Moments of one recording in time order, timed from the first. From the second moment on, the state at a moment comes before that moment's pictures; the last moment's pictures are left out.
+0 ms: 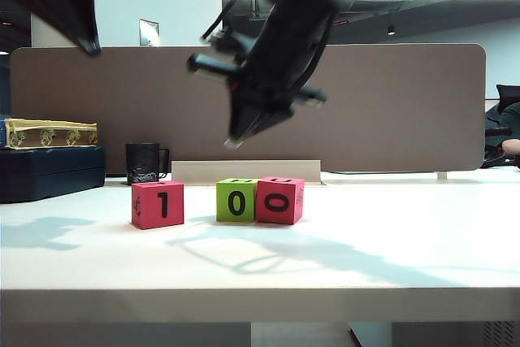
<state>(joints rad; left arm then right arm) -0.30 1.39 1.36 -0.87 0.08 0.10 0.67 1.87 1.45 -0.37 -0.06 0.13</state>
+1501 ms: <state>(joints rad) -0.30 1.79 1.36 -0.72 0.17 0.32 0.64 1.36 1.52 -0.92 -0.18 0.03</state>
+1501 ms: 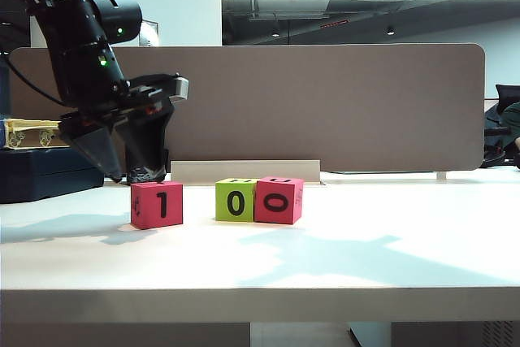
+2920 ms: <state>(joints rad) -0.30 1.88 1.37 -0.59 0.27 0.18 0.65 1.36 1.52 -0.92 -0.13 0.03</state>
